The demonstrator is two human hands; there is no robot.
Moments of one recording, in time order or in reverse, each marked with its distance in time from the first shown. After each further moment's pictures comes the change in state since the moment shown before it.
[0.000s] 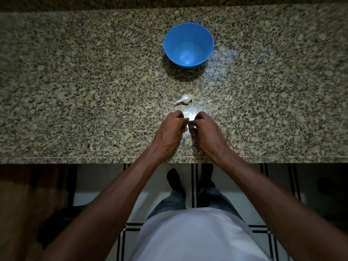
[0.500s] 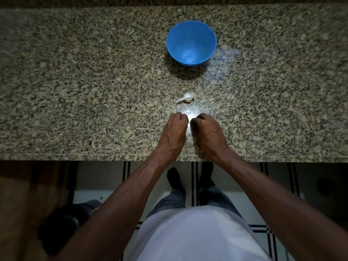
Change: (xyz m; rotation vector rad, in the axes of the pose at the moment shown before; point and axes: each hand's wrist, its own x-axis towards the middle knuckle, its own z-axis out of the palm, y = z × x) left_hand -0.006 0.002 0.029 0.109 0.123 -0.099; right_hand -0.004 -0.003 0.003 -0.108 0.116 -0.113
